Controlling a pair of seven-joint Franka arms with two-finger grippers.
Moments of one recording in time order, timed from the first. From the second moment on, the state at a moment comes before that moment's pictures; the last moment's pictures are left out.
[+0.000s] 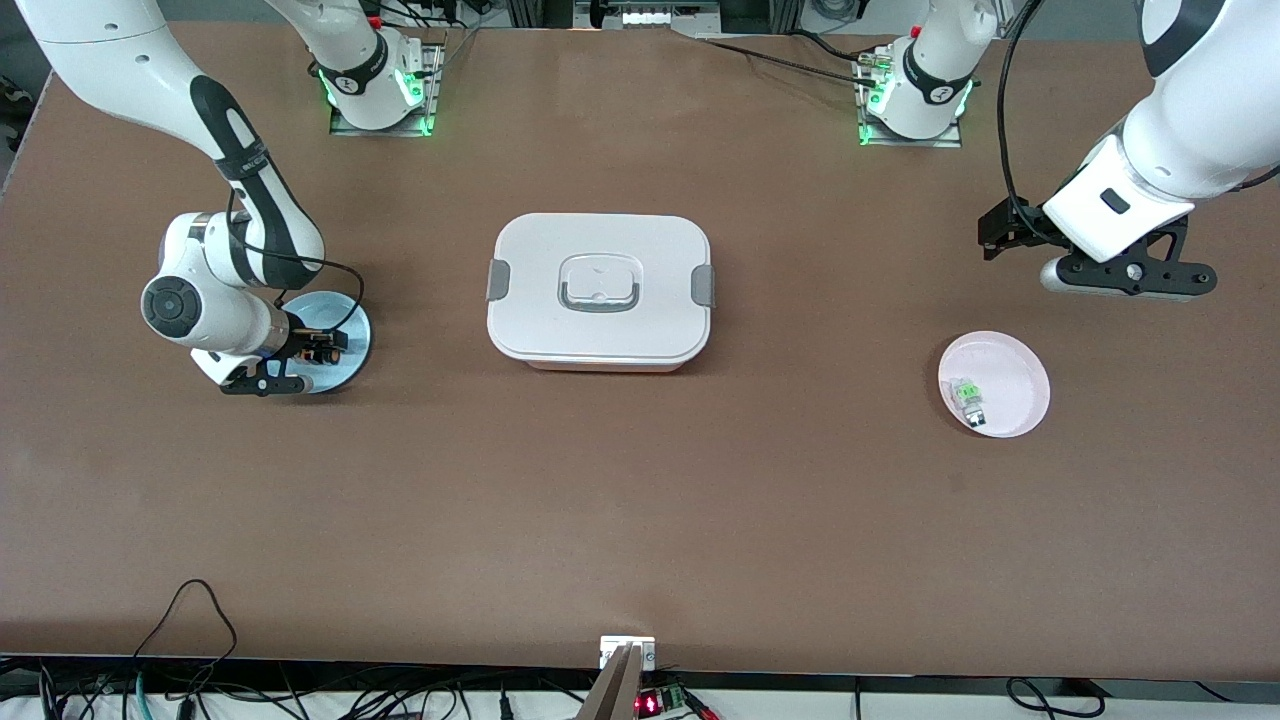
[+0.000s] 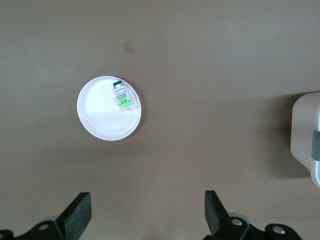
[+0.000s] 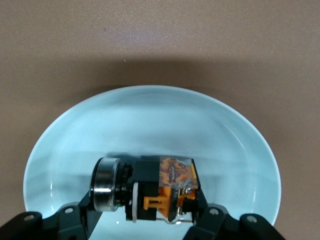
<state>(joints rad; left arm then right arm) -0.06 0.08 -0.13 -1.55 0.04 1.51 -0.11 -0.08 0.46 0.04 -2.13 -0.09 2.39 0.01</state>
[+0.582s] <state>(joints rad) -0.06 0.08 -0.13 -1.55 0.04 1.51 -0.11 -0.07 0.43 0.06 -2.12 -0.09 2.40 -0.07</state>
